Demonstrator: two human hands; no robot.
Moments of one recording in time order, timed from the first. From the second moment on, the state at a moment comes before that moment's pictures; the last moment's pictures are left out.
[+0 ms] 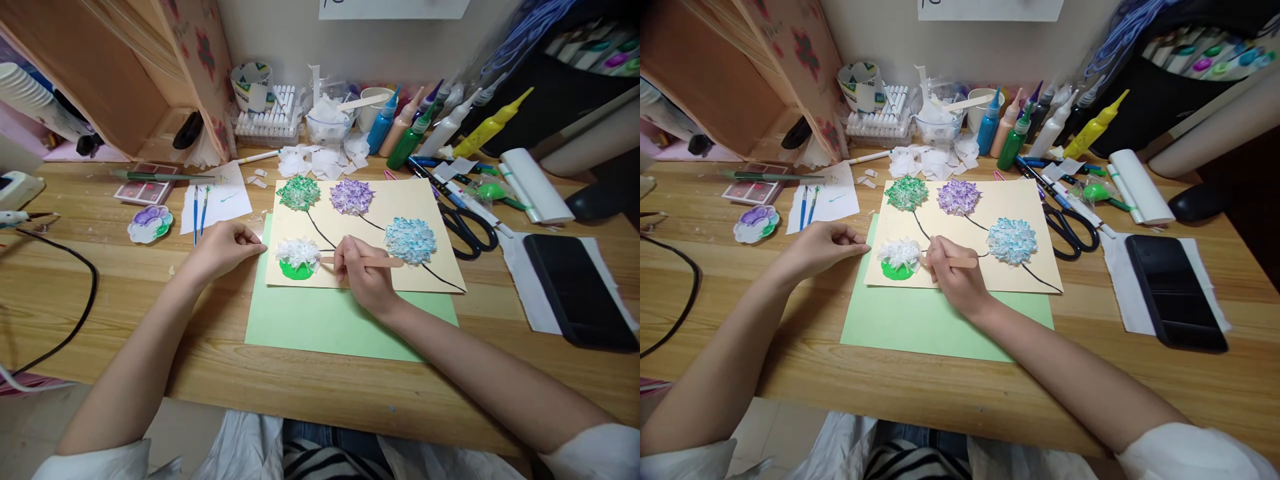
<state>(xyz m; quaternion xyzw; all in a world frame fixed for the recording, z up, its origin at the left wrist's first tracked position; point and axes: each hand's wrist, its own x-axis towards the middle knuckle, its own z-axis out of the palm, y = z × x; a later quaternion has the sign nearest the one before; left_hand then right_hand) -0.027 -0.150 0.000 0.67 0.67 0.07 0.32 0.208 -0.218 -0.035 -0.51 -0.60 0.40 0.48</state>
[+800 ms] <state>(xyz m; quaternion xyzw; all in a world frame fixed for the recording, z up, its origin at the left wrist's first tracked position) -0.030 -0.148 -0.006 0.68 0.65 0.08 0.33 0.206 -0.216 -0.036 -0.53 -0.58 0.39 0.49</state>
